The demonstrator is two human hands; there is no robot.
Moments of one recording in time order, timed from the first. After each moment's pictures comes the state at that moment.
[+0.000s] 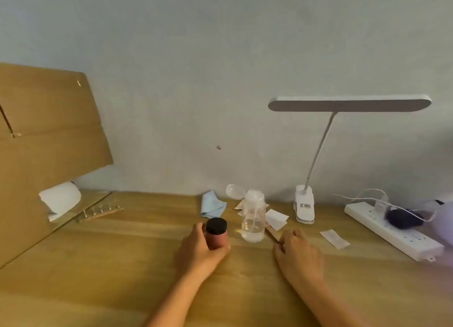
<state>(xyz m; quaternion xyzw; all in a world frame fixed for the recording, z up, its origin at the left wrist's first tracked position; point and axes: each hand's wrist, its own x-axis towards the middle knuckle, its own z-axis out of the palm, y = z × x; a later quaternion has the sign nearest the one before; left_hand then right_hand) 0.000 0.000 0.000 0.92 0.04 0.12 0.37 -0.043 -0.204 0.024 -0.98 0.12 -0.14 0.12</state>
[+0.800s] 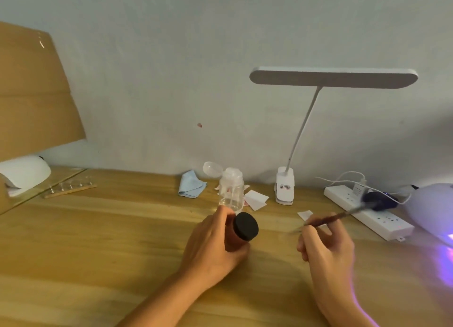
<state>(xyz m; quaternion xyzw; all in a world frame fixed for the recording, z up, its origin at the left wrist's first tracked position) -0.052 -0.060 0.003 0.88 -0.22 0.20 0.37 -0.121 -0.244 0.032 -0.66 0.05 -0.35 0.66</state>
